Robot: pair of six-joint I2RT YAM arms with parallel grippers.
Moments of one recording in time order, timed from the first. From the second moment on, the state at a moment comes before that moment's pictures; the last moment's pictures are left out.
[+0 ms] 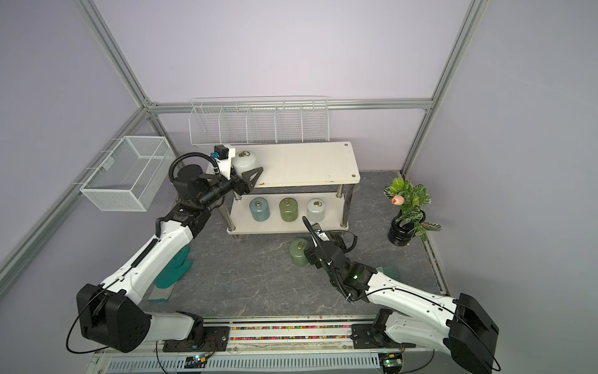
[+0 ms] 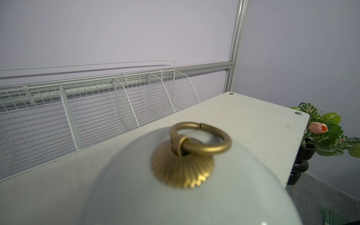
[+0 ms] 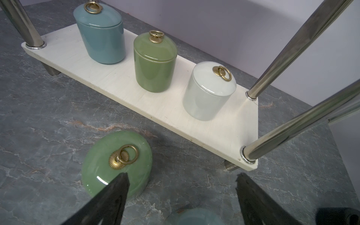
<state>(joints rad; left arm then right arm) -0.34 1.36 1.20 0.20 0.46 -0.02 0.95 1.07 0.59 -0.05 0.56 0.07</state>
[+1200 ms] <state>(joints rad) -0.34 1.22 1.17 0.12 0.46 -0.03 0.95 1.09 0.61 -0.05 0.56 0.07</state>
